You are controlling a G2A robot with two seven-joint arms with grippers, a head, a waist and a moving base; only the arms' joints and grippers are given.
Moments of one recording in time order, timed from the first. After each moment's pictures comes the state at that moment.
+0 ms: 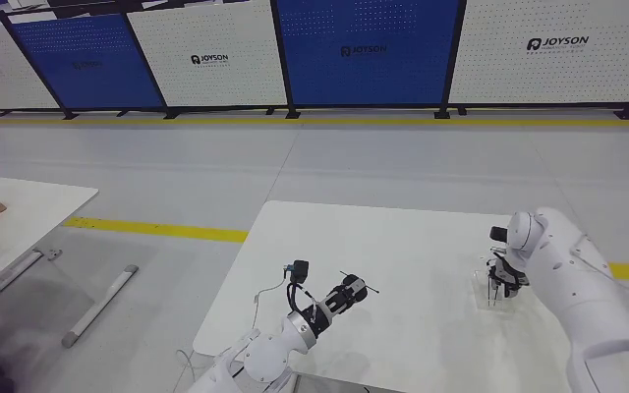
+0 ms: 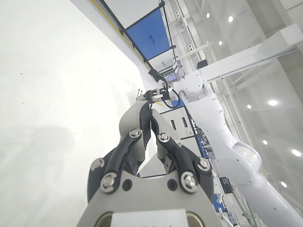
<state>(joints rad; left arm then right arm) 1.56 -1.12 -1.08 -1.83 -0.02 -0.06 -0.13 -0.34 -1.40 0.80 -0.26 -0.81 0.19 1.29</state>
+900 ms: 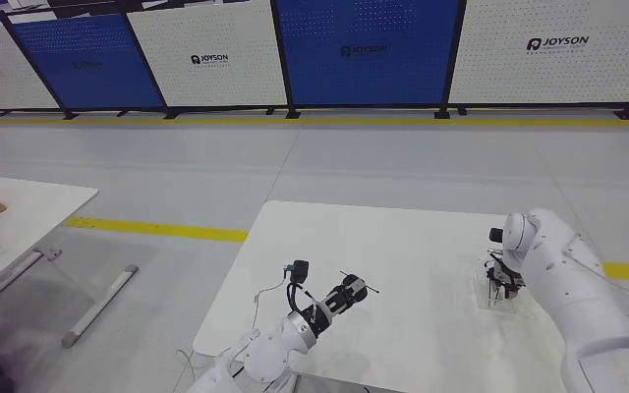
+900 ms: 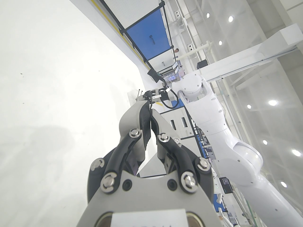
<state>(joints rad) 1.56 -1.12 -1.08 -1.83 -0.02 -0.06 -0.13 -0.34 -1.42 0.79 -0.24 -0.84 0.21 1.28</state>
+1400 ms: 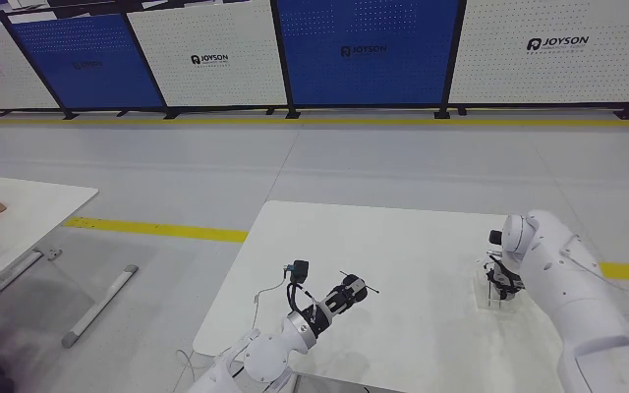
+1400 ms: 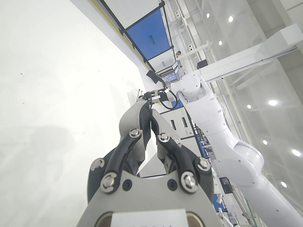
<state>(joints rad) 1.56 -1.12 -1.08 -1.83 -0.02 -0.06 -0.13 -0.33 -1.43 0.79 -0.21 -0.85 0.21 1.27</state>
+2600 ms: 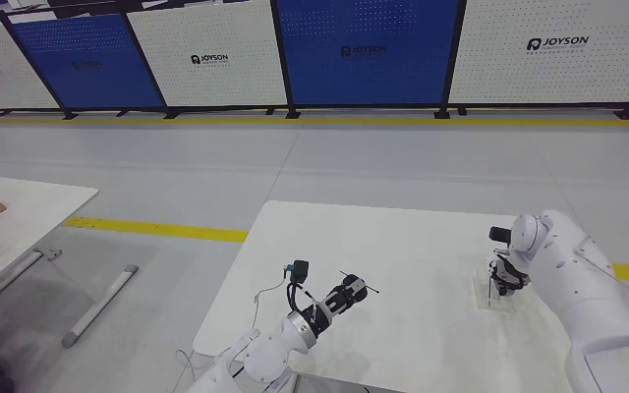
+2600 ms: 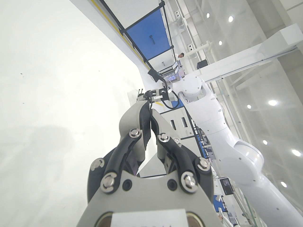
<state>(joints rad) 1.56 -1.12 -1.08 -1.83 -0.02 -0.06 -0.13 -0.32 -1.41 0.83 -0.19 -0.81 0.08 1.23</state>
